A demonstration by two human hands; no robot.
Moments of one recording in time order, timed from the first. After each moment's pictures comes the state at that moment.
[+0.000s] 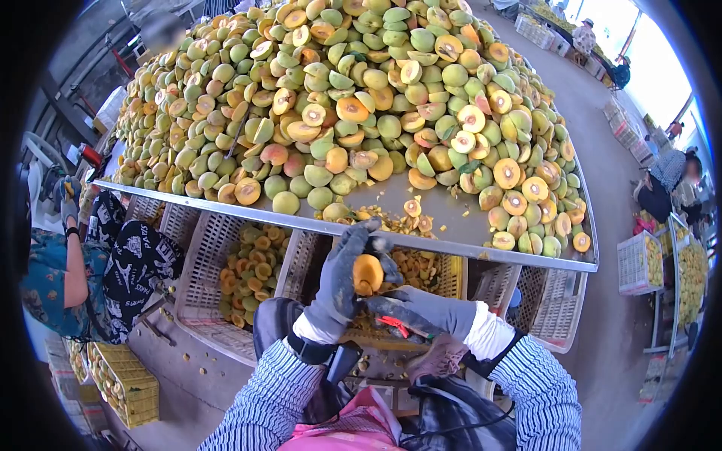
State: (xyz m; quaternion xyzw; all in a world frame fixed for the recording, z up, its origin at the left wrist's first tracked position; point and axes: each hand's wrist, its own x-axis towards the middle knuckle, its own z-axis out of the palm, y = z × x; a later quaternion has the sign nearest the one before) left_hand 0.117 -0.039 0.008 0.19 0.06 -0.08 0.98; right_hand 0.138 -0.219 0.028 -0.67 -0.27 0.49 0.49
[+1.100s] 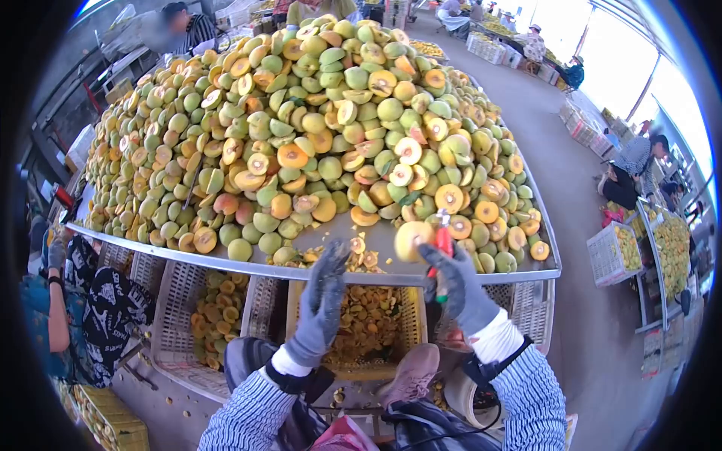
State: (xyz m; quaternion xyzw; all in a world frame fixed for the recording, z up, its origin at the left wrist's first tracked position) left_hand 0.132 -0.090 0.029 0.59 -0.04 0.14 0.80; right_hand 0.191 -0.299 0.070 -0.61 0.15 0.11 0.77
